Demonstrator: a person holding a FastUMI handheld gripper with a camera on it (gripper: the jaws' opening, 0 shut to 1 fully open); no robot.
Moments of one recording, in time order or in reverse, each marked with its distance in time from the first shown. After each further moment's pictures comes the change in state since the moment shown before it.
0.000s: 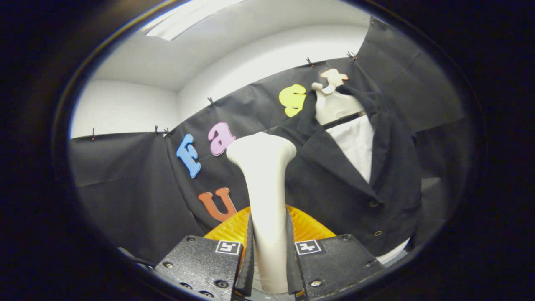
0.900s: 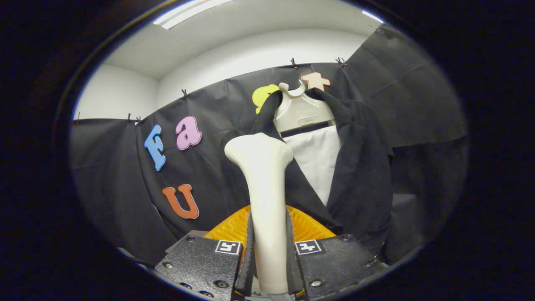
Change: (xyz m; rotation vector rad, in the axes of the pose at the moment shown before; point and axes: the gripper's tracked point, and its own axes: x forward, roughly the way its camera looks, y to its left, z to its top) arm 0.037 -0.075 -0.006 -0.133 0.036 -0.178
